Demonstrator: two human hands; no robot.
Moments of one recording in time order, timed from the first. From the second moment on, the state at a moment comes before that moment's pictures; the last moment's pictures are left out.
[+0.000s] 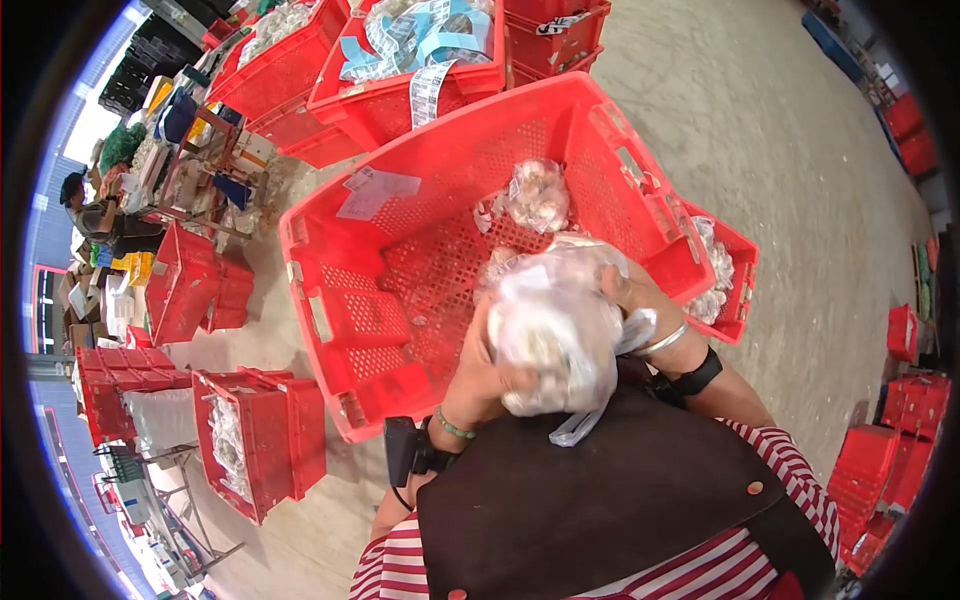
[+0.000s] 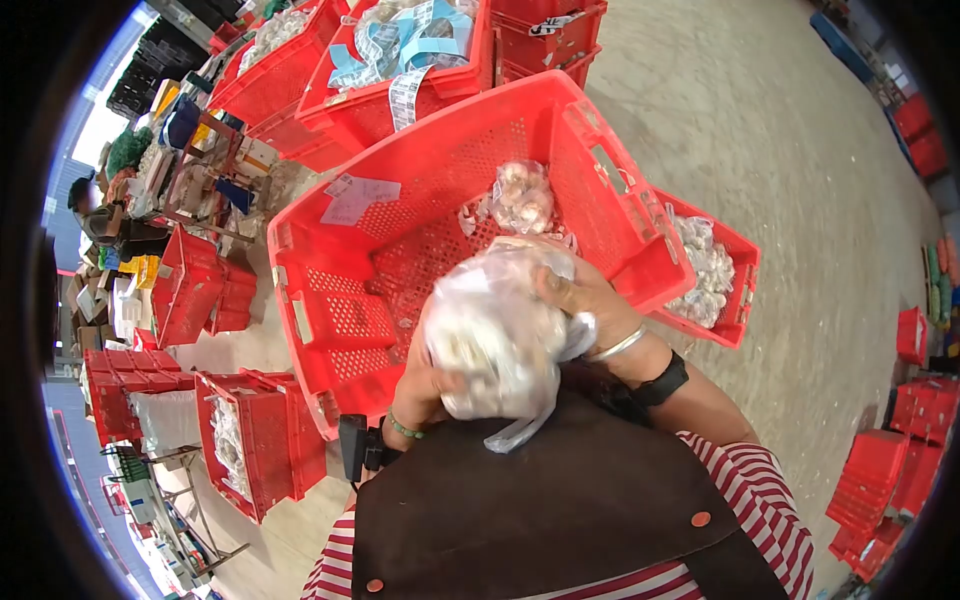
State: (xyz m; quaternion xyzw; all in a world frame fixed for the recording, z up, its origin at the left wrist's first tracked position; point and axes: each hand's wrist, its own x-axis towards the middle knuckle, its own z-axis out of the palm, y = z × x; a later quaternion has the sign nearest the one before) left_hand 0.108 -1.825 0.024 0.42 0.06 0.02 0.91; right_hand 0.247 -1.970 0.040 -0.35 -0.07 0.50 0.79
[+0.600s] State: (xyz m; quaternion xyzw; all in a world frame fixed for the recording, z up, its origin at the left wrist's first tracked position) left_hand 0.111 -1.832 0.024 0.34 0.19 0.12 0.91; right_hand 0.248 -1.969 -0.002 -0.34 0.00 0.55 0.76
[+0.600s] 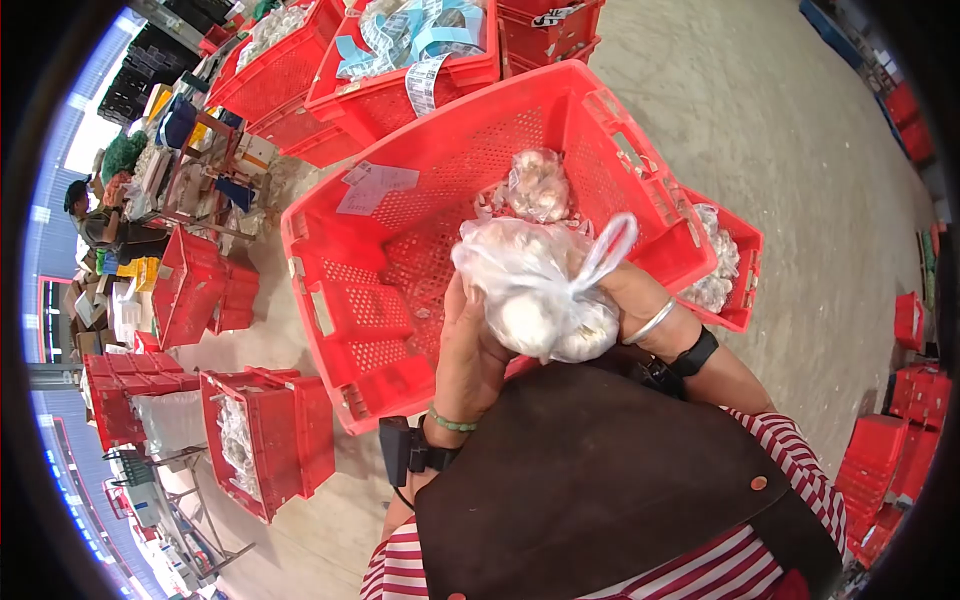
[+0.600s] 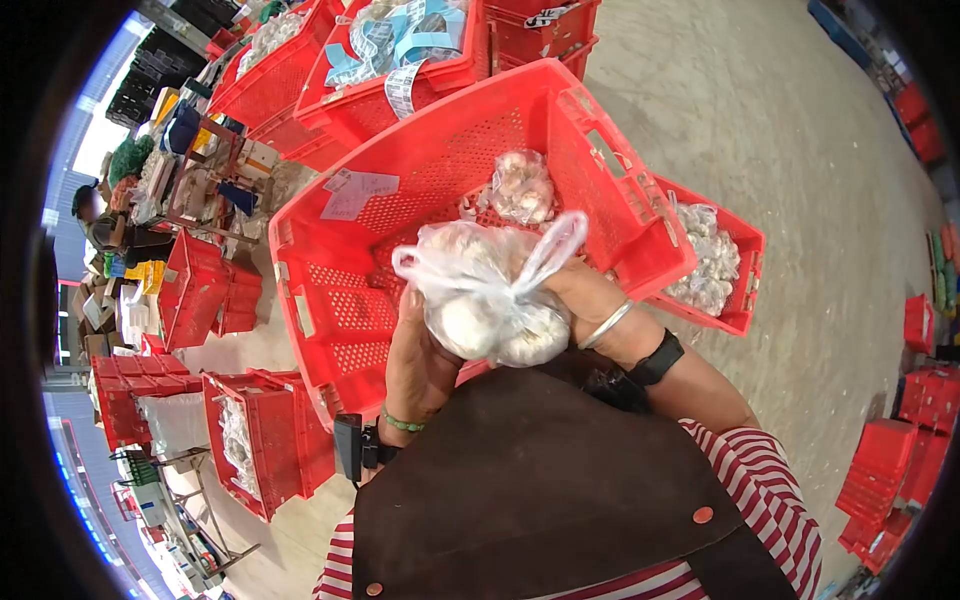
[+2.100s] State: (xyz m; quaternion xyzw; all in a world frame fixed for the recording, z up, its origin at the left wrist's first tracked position) left_hand 0.069 -1.794 -0.037 0.78 0.45 0.22 0.37; right_hand 0.411 -1.840 -0.250 -0.85 -0.51 0.13 -0.08
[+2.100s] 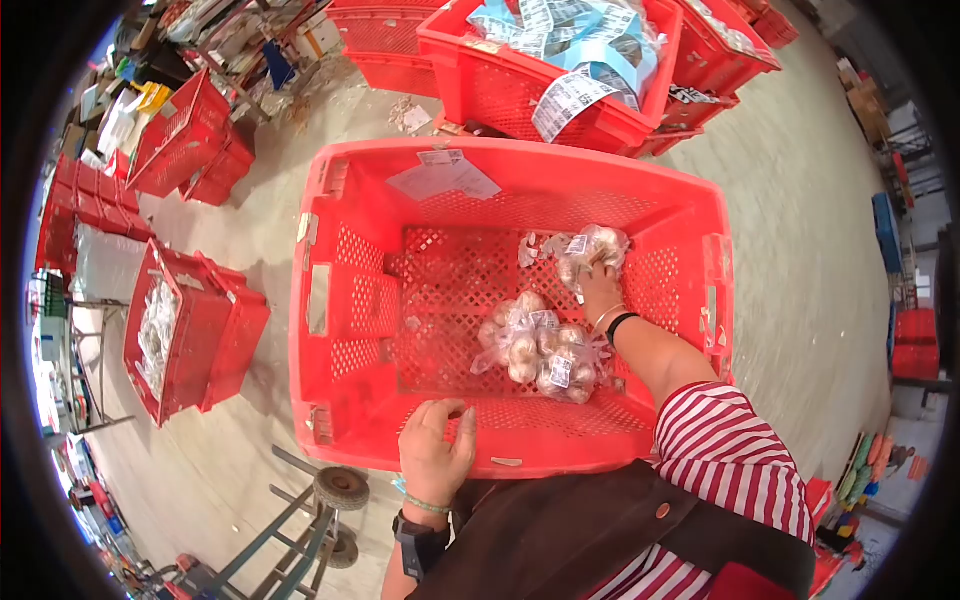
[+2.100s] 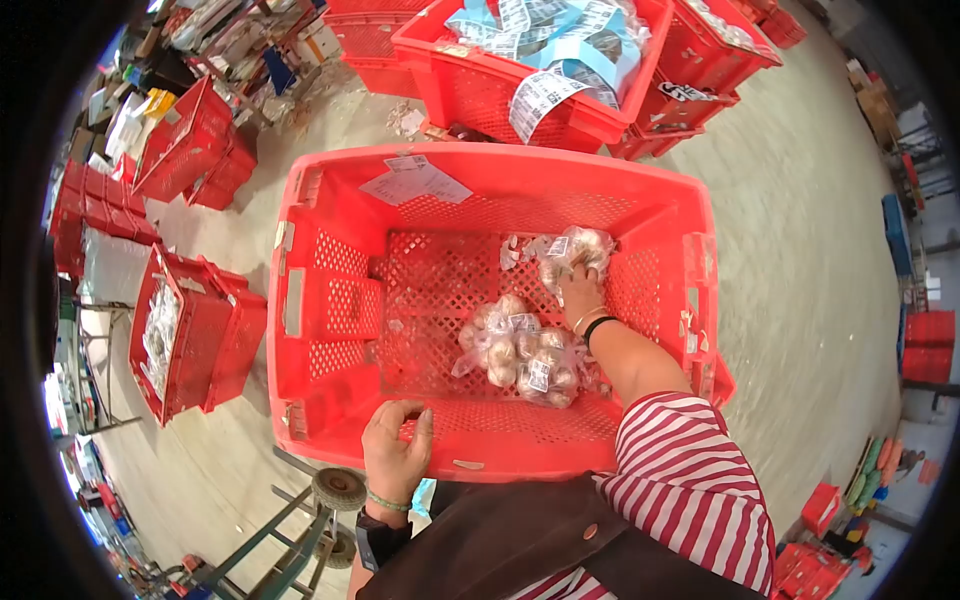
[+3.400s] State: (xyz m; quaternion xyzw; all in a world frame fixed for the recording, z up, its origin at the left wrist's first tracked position) left_hand 0.081 -1.833 0.047 0.42 0.19 0.11 0.88; right_hand 0.230 -1.981 0.019 -0.35 0.01 0.55 0.76
